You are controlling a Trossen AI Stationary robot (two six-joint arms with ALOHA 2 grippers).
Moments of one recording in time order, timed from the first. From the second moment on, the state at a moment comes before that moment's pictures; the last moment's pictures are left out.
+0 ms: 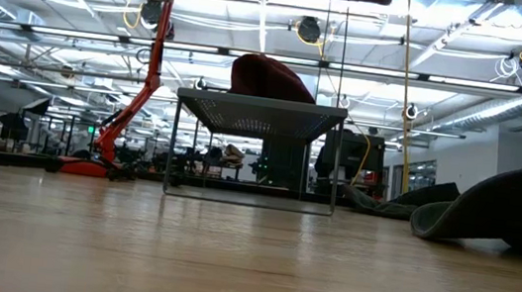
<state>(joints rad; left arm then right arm) -0.40 1.05 1.32 -0.64 -0.55 -0.36 -0.28 1.19 1.65 -0.51 -0.46 0.63</state>
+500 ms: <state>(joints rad) -0.35 0.97 1.32 -0.64 -0.49 -0.32 -0.19 1.48 2.06 -1.24 -0.19 0.23</state>
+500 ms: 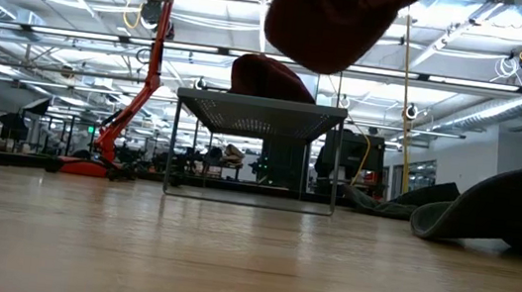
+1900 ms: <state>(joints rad) -0.35 0.96 1.32 -0.64 -0.48 -0.32 -0.14 1.85 2.25 -0.55 0.89 -0.84</state>
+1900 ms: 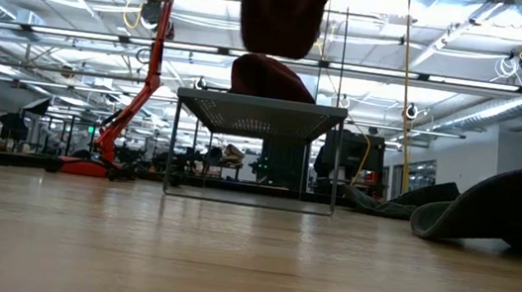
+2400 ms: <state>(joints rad) -0.35 0.96 1.32 -0.64 -0.44 -0.32 -0.22 1.87 2.12 -0.58 0.81 -0.69</state>
